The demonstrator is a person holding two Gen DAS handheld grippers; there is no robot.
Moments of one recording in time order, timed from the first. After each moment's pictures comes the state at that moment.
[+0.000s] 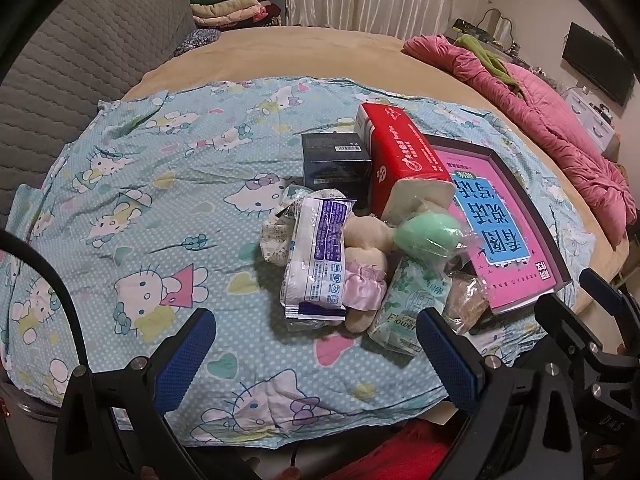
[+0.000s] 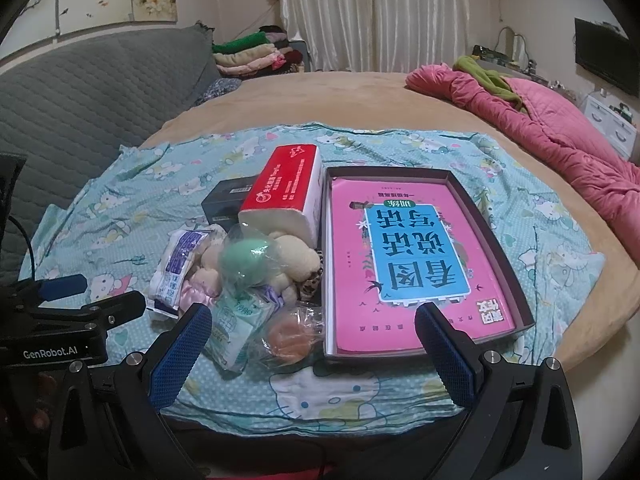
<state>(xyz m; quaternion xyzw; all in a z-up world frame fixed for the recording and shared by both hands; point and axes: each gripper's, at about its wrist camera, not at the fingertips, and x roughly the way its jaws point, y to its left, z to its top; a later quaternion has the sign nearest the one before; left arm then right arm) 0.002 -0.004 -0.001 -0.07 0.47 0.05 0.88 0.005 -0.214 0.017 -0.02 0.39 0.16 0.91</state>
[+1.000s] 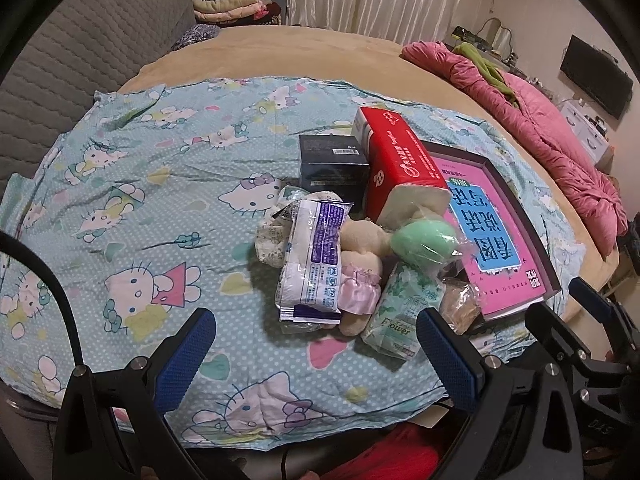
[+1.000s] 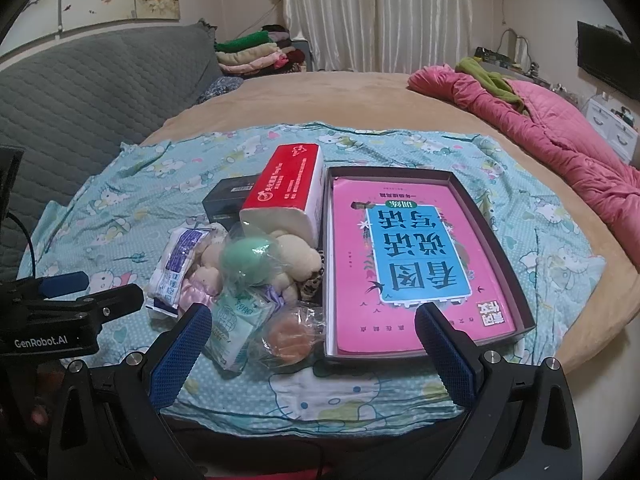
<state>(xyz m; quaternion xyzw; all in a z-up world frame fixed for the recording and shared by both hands) 0.002 0.002 -0.002 -0.10 0.47 0.04 0.88 0.004 -0.212 0.017 -0.03 0.39 0.16 0.91</state>
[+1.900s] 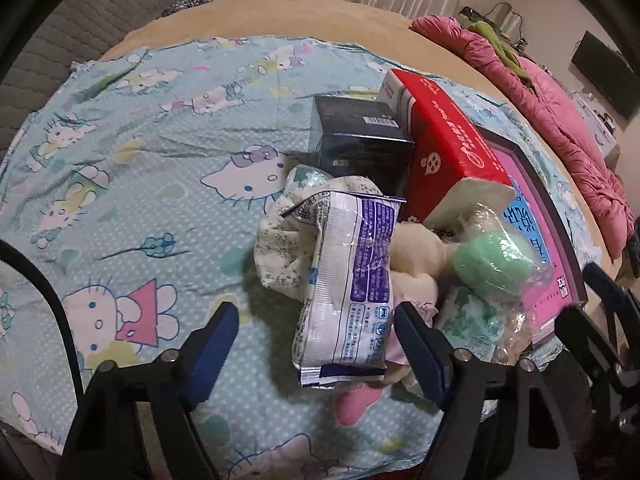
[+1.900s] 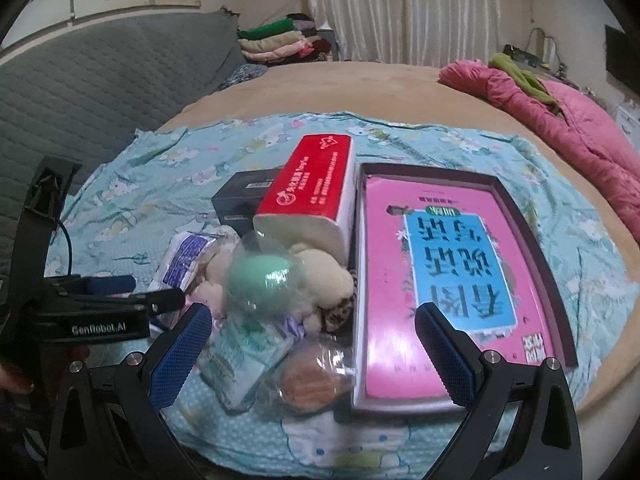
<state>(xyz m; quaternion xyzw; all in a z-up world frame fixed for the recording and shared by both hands) 0.066 0.030 -0.060 -0.12 0.52 0.02 0.85 0.057 -0.176 -0.008 -0.04 0.40 0.22 0.89</state>
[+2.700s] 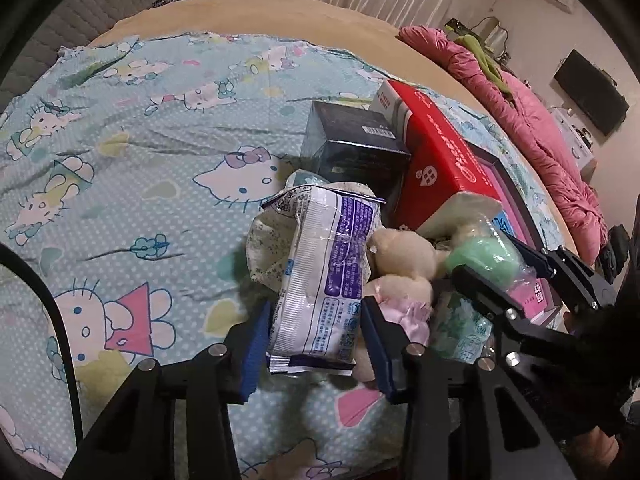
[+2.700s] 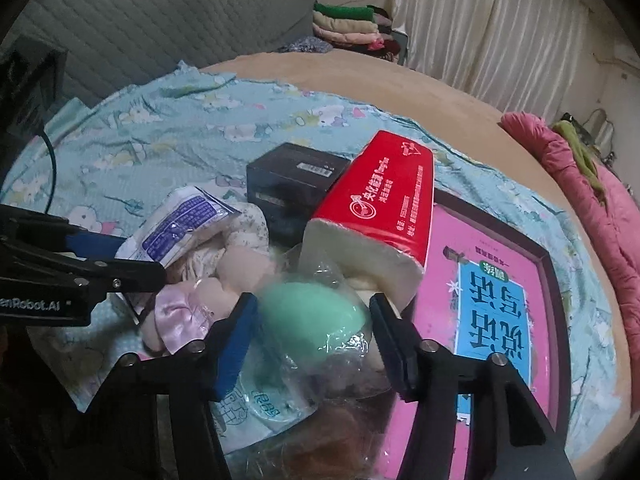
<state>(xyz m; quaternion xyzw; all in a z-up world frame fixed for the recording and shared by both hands) 0.062 0.052 -0.061 -0.16 0.50 -0.03 0.85 0.083 -0.118 -0.038 -0.17 0.38 0.28 0.87</state>
